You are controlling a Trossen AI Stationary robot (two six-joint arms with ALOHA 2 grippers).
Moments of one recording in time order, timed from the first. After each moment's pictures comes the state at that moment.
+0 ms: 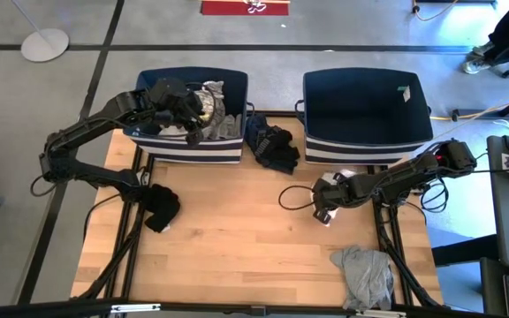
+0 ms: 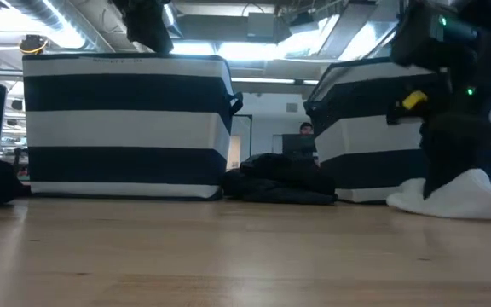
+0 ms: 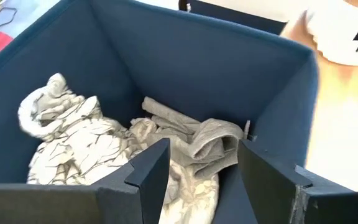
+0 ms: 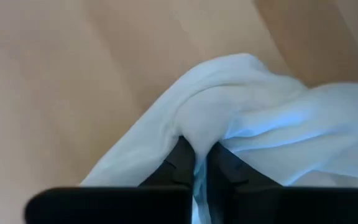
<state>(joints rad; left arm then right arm) 0.49 1.18 1.35 -0.93 -0.09 0.11 0.22 1.34 0.61 -0.58 0.23 0.69</state>
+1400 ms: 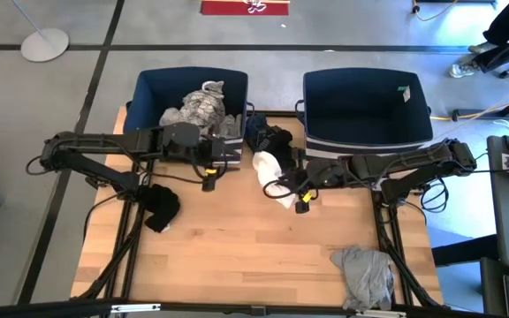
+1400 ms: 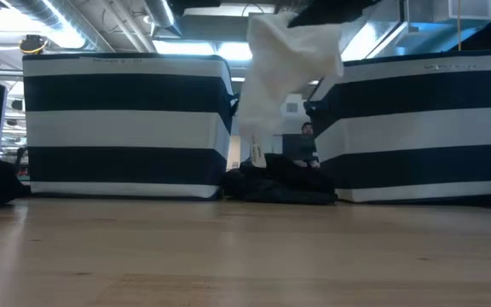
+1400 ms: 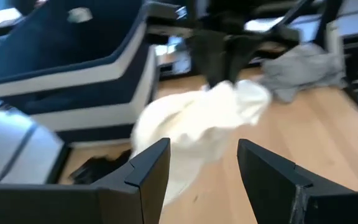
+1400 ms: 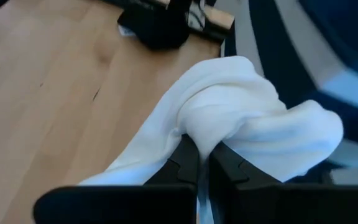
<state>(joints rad) 0.04 1.19 1.13 -0.36 -0.03 0.19 0.14 1.34 1.09 -0.29 0.22 -0.26</state>
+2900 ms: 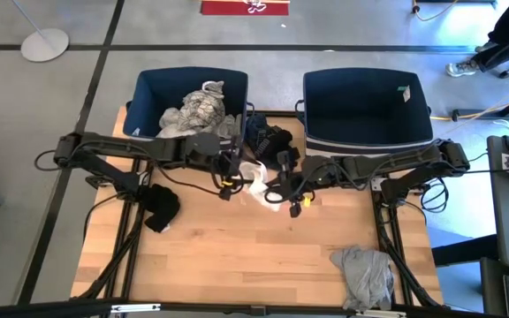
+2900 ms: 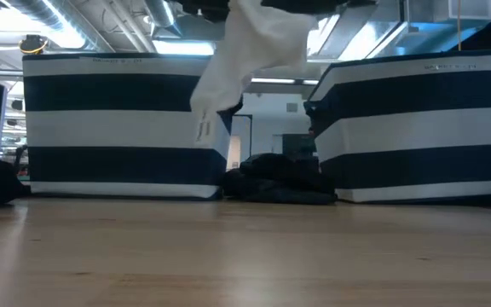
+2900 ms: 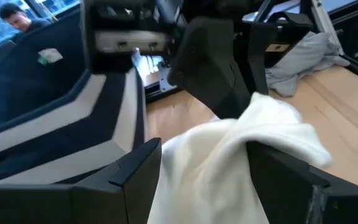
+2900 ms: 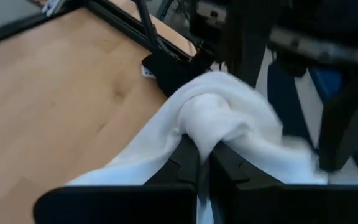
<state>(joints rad) 0.02 1.36 1.08 -0.09 0.03 0.40 0.12 1.42 1.09 -0.05 0.05 -0.54</state>
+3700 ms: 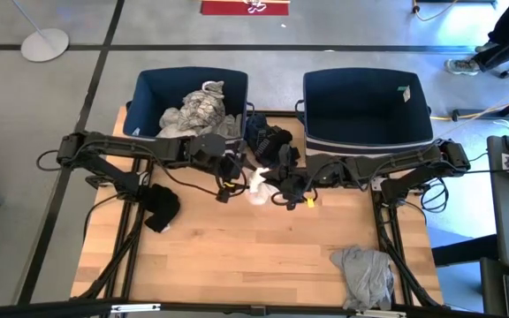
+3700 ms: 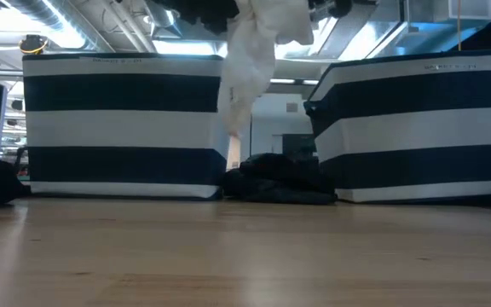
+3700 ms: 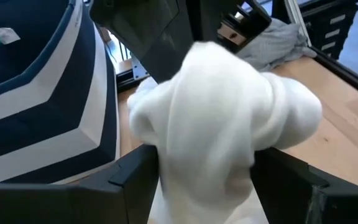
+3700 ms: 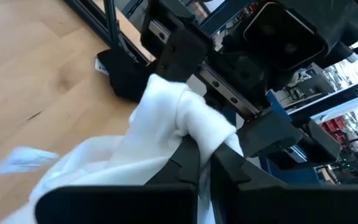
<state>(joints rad) 0.03 1.39 1.09 -0.15 0.14 0.38 0.12 1.41 1.09 0.06 0.18 -0.81</state>
